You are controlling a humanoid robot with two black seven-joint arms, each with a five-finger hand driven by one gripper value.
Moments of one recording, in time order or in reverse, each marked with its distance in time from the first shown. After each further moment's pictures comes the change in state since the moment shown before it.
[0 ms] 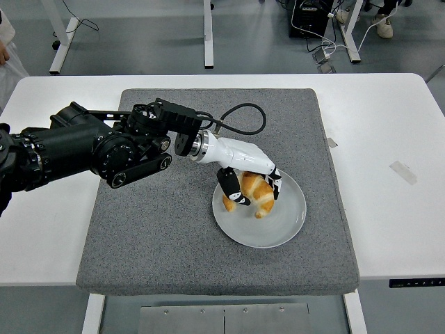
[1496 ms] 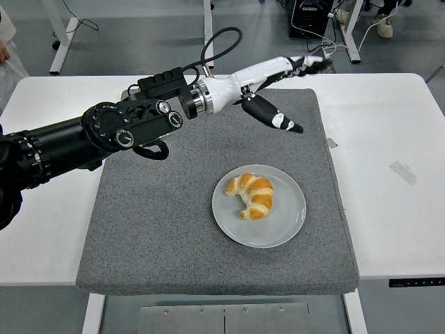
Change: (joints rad) left arm 0.030 0.000 -0.249 0.042 -0.899 0.022 0.000; right arm 0.000 0.000 -0.007 -0.002 0.000 0.000 0.000
